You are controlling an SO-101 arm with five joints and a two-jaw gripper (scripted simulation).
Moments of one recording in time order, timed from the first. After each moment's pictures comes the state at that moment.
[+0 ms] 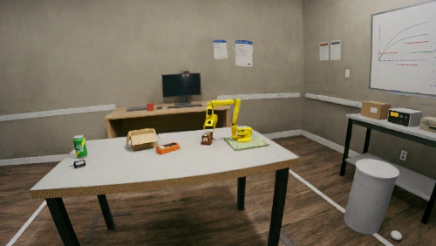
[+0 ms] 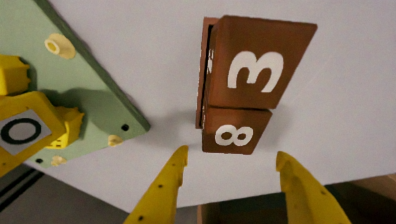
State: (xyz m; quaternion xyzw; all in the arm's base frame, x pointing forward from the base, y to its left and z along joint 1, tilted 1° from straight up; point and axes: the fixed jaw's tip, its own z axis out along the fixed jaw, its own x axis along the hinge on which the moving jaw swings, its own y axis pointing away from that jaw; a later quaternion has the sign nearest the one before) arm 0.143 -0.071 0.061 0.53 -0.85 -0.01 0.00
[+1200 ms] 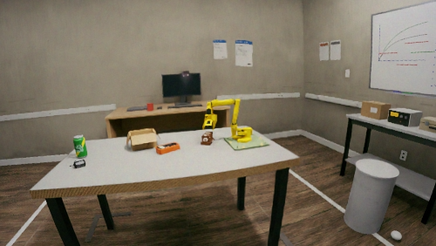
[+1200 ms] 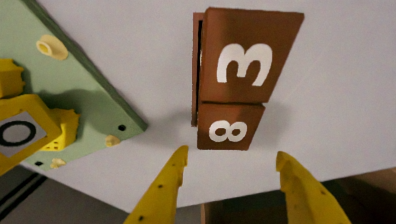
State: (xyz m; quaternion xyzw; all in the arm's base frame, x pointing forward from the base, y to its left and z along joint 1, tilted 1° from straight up) arm 0.146 -0.075 0.062 0.52 -0.85 0.00 0.00
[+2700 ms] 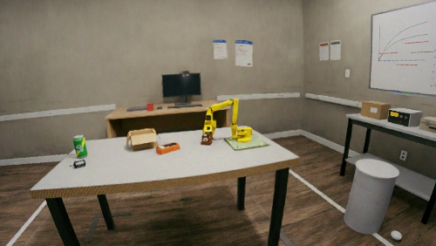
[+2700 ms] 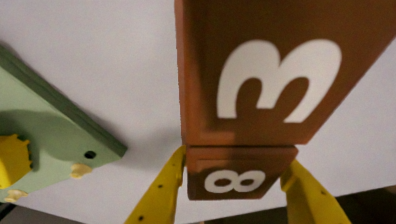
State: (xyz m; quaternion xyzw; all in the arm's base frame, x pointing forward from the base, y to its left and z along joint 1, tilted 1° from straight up) arm 0.151 -0.078 0.026 0.52 -0.86 0.01 -0.01
